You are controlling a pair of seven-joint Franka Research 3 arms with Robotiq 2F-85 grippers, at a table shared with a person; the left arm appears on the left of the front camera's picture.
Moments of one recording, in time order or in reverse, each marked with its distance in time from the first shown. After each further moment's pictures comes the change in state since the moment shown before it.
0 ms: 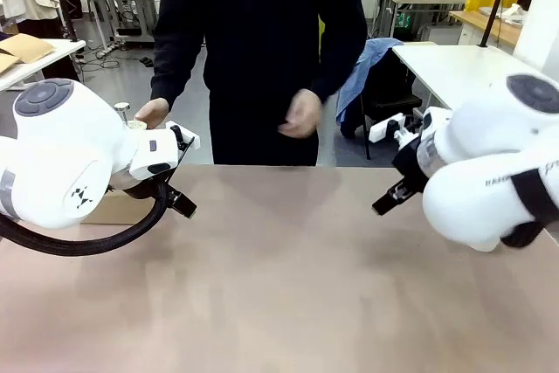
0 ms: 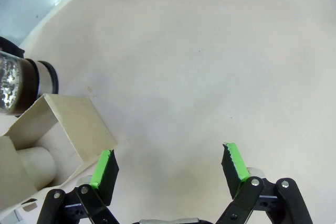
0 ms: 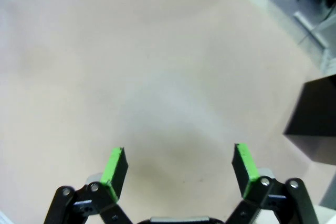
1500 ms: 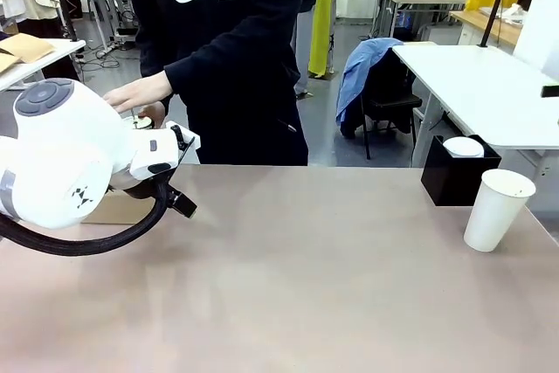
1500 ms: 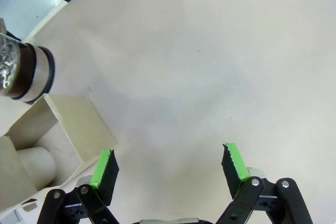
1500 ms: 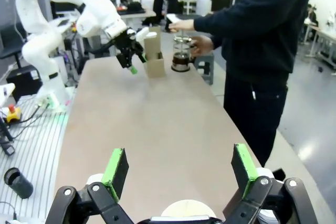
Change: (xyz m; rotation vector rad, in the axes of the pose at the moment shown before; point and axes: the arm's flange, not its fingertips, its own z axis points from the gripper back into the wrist) left arm 0.000 0.000 0.000 0.000 0.000 0.000; right arm -0.123 -0.280 0.142 0.638 -0.845 0.342
